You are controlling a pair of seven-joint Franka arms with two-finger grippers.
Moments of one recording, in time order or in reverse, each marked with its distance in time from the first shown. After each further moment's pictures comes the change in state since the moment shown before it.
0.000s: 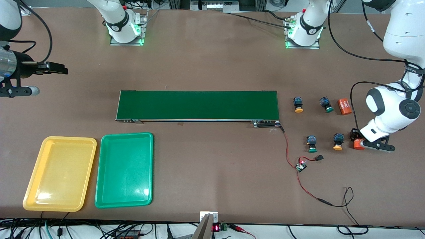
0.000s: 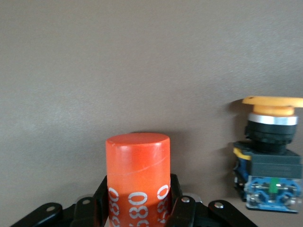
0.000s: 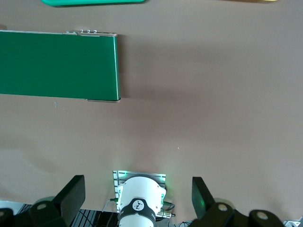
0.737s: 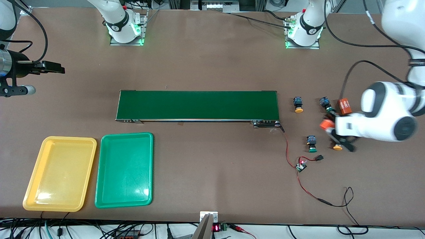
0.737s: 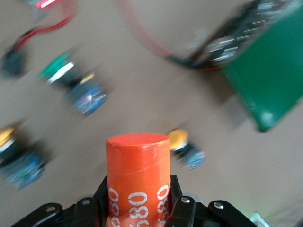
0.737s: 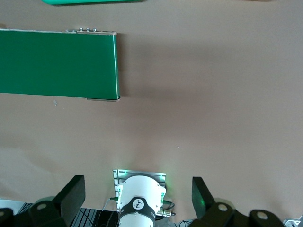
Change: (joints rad) left arm -0.014 -0.122 -0.401 0.274 0.000 -0.895 0.158; right arm -0.001 0.001 0.001 0.001 0.000 -0.006 0.000
